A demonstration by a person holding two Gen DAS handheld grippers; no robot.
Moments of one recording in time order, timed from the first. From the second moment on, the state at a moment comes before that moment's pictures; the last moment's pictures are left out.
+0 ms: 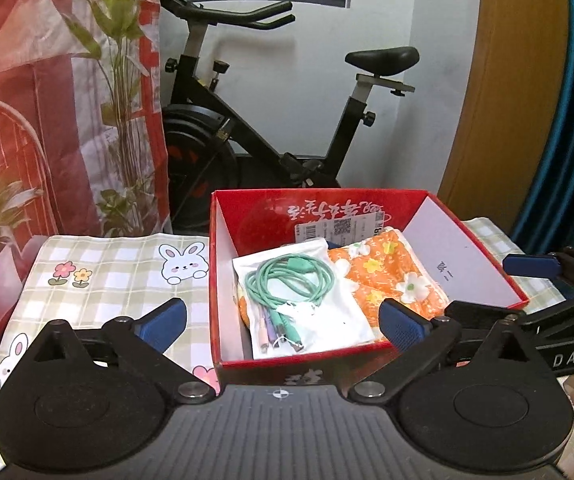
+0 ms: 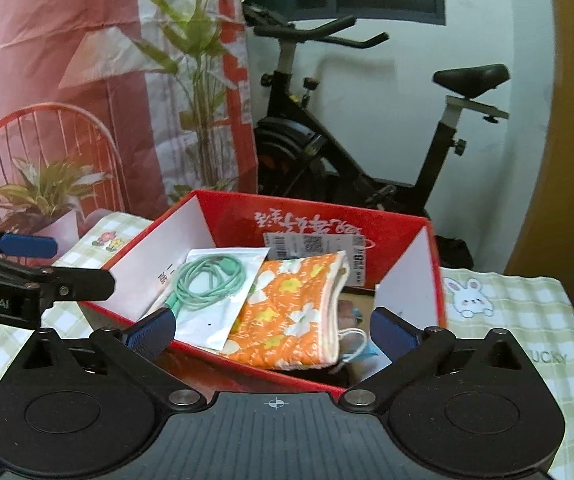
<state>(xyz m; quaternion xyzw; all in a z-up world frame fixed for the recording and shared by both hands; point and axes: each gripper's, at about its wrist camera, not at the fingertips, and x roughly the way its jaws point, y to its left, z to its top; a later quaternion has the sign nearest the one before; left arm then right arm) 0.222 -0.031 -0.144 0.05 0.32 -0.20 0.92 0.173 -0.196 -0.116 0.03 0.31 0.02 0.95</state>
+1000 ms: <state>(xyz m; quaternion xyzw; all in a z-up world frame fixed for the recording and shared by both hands) 0.173 -0.002 -0.227 0.06 0.39 -0.16 0.90 0.071 -0.172 -0.216 0.04 0.40 0.00 0.92</state>
